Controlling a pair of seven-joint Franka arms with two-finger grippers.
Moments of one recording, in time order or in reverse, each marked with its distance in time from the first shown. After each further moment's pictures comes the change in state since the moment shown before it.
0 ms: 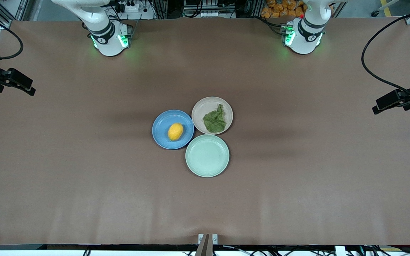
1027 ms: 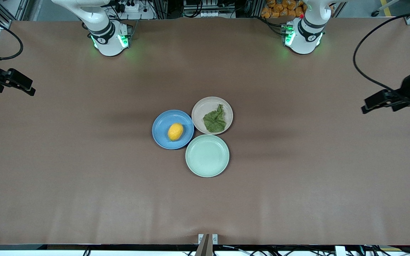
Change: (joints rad) left arm -0.013 0.017 -0.060 -0.011 -0.014 -0.002 0.000; right arm -0.001 0.000 -0.003 -0.002 0.000 0.002 0.000
